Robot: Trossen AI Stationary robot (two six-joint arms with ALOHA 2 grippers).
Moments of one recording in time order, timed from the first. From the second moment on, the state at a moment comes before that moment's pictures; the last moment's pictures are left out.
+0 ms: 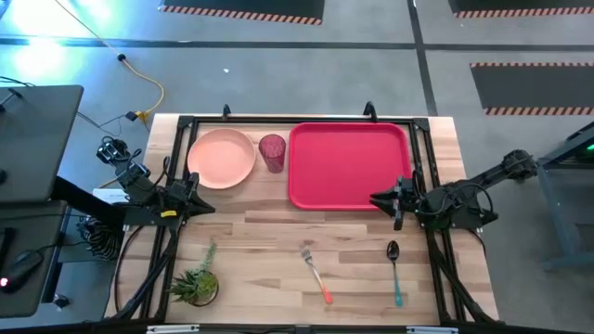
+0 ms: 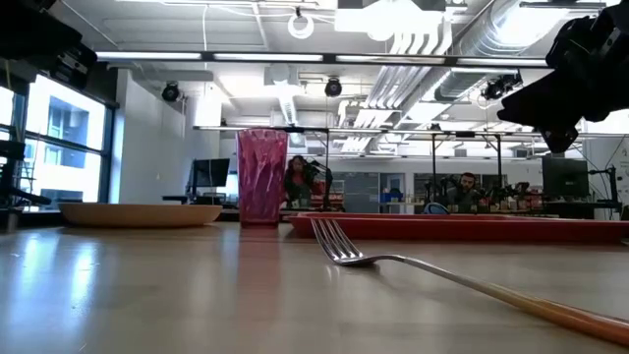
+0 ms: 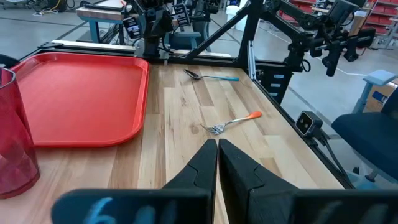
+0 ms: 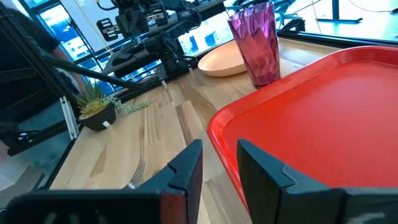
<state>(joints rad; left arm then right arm) -0.72 0.00 0.30 -0.53 -0.53 -0.24 0.43 0.28 0.05 0.05 0.59 0.49</state>
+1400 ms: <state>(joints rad) -0.72 0.00 0.30 -0.47 -0.56 -0.21 0.43 0.28 0.05 0.05 0.59 0.49</state>
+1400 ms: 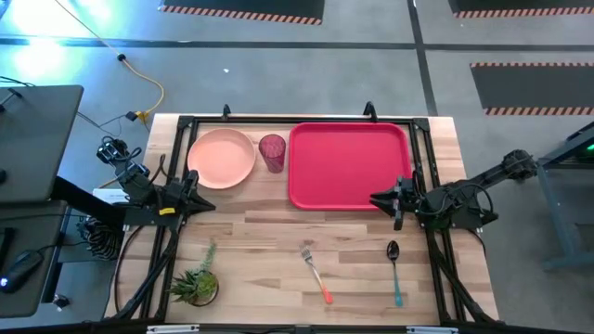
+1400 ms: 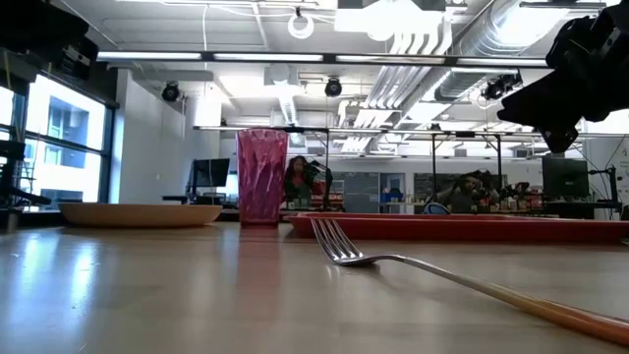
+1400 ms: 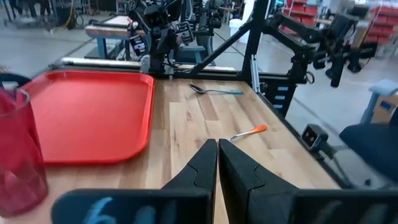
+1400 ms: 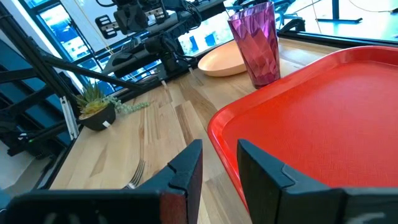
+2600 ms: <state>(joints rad) -0.72 0.00 0.30 0.01 -1.00 -0.18 0.43 0.28 0.05 0.07 0.59 0.50</state>
